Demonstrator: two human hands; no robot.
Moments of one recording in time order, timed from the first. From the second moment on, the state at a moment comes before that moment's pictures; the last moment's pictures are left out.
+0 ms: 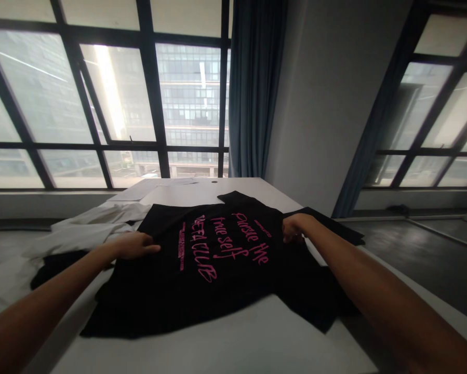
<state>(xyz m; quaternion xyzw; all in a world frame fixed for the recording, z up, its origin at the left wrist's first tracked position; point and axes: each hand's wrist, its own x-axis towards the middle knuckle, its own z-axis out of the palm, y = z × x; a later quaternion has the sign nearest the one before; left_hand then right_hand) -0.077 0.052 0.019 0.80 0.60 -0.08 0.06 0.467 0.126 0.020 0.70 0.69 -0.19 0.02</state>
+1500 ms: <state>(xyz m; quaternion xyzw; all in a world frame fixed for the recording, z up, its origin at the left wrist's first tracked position) -0.109 0.057 0.003 0.87 0.48 0.02 0.13 0.471 0.135 0.001 0.57 0.81 -0.13 0.03</state>
